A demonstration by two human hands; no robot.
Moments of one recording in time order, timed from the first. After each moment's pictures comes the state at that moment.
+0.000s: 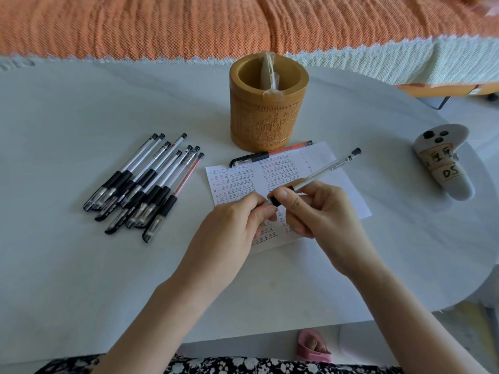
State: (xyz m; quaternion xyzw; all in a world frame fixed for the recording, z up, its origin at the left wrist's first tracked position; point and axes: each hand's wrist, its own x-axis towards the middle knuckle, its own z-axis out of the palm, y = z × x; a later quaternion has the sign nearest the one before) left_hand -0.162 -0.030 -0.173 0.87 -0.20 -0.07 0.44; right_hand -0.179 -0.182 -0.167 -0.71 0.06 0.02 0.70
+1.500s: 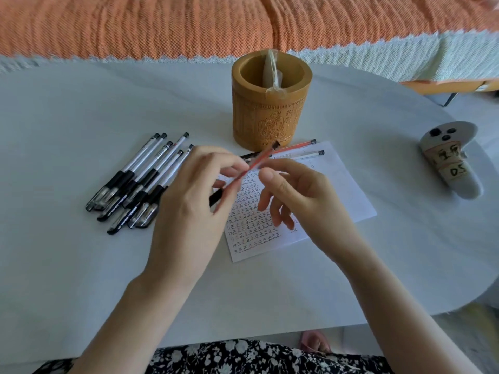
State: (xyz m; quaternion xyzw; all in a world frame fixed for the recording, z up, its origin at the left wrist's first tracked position) left_hand -0.150 -0.007 -0.157 0.85 -0.26 0.22 0.40; right_hand -0.163 -0.166 -0.159 -0.74 0.01 0.02 0.67
